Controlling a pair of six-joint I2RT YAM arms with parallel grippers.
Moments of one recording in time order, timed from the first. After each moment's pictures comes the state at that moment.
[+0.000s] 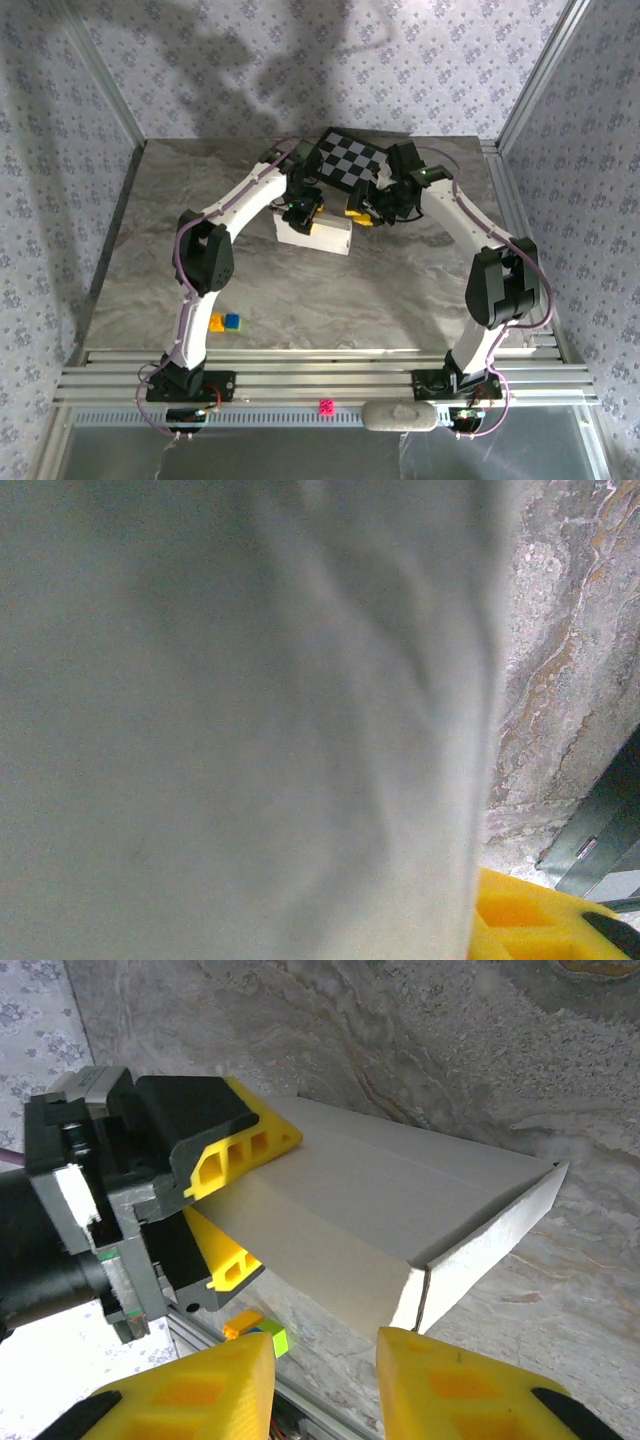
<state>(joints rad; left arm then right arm) -0.59 2.18 2.02 -1.18 0.22 -1.71 0.34 1.74 1.48 -0.80 -0.63 0.69</state>
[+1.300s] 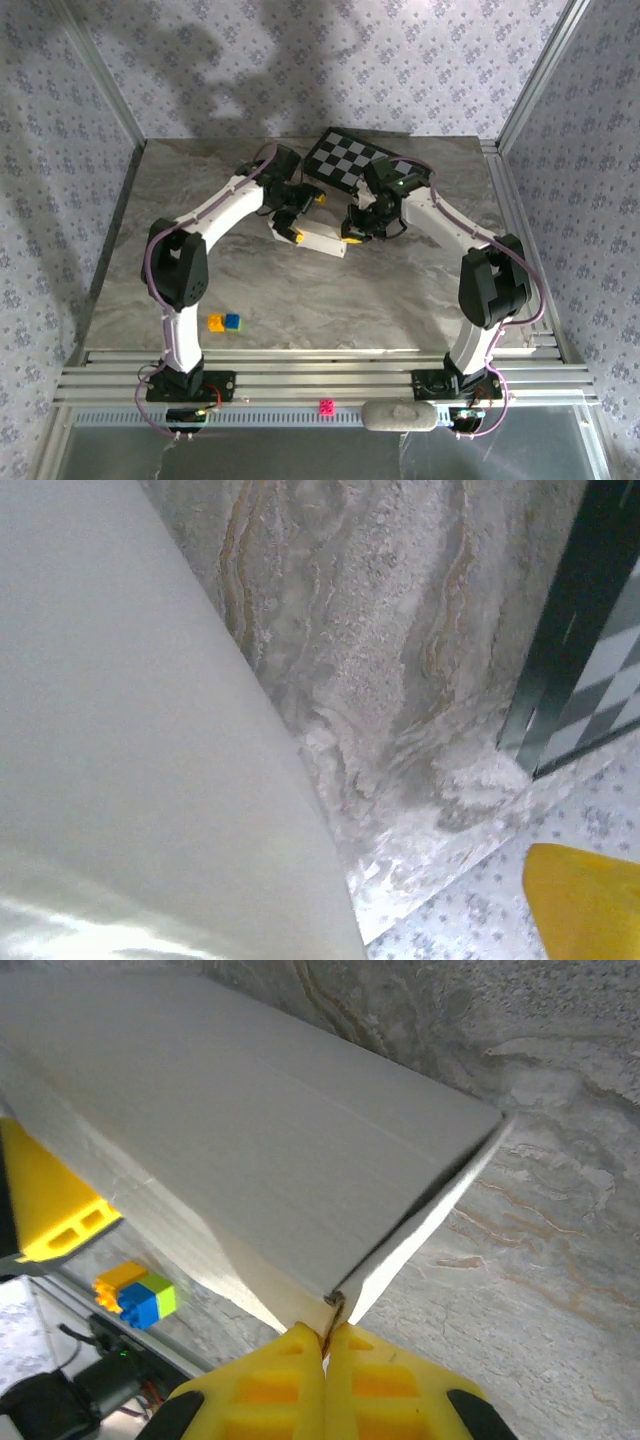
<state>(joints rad) -0.52 1.93 1.64 -0.83 0.37 -1.47 0.48 1.76 1.44 -0.88 -0.48 0.51</state>
